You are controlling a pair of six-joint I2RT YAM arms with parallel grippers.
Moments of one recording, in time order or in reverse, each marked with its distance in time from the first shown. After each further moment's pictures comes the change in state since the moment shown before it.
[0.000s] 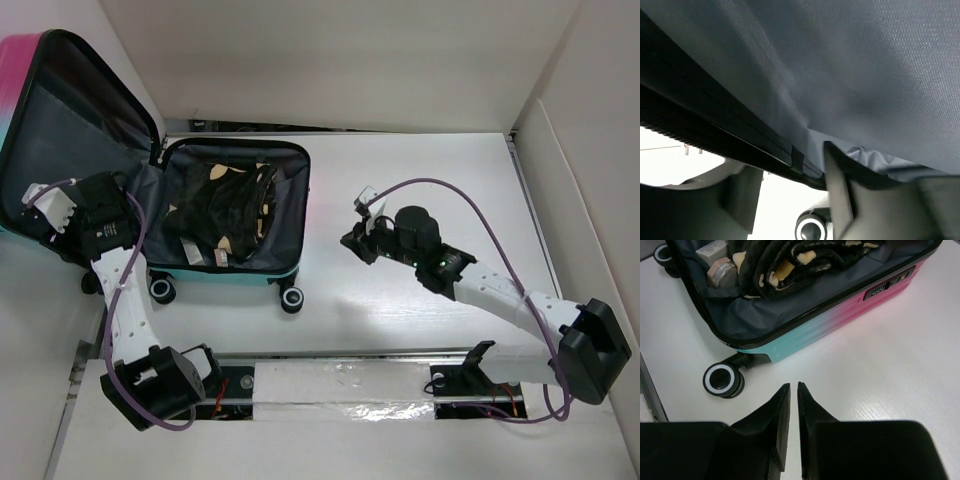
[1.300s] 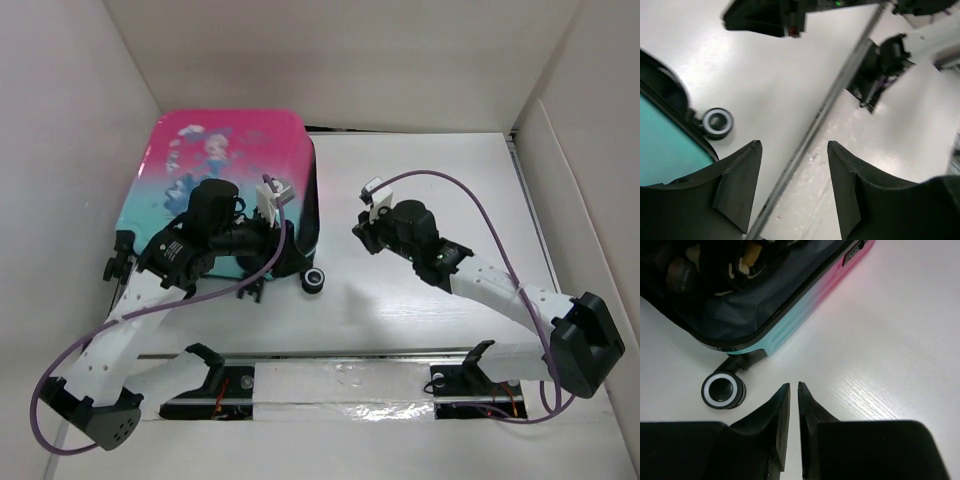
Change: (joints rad) left arm -0.969 -0.166 0.094 -0.175 1.482 0.418; right arm -0.036 0.060 0.037 -0.058 0.198 0.021
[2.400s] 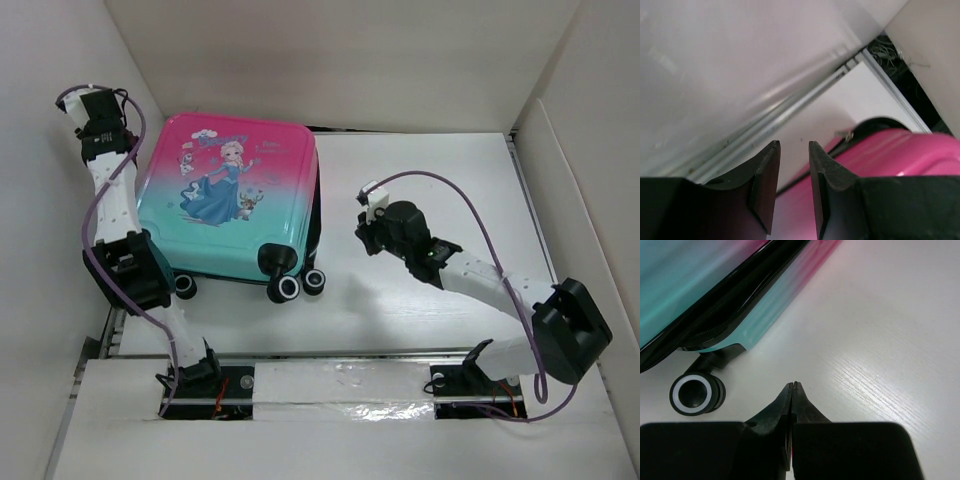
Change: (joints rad) left arm 0.867 0.813 0.564 0.213 -0.863 -0.360; right arm -0.019 0.078 -0.014 0.026 0.069 0.014
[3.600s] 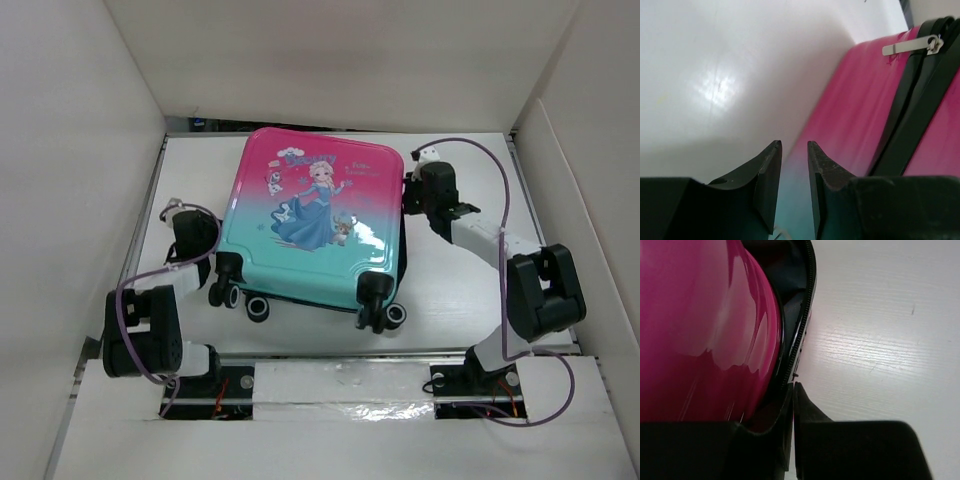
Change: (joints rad) left arm -0.261 -0.384 -1.268 0.934 0.392 -0.431; right arm -0.390 0.241 0.184 -0.045 -0.029 0.109
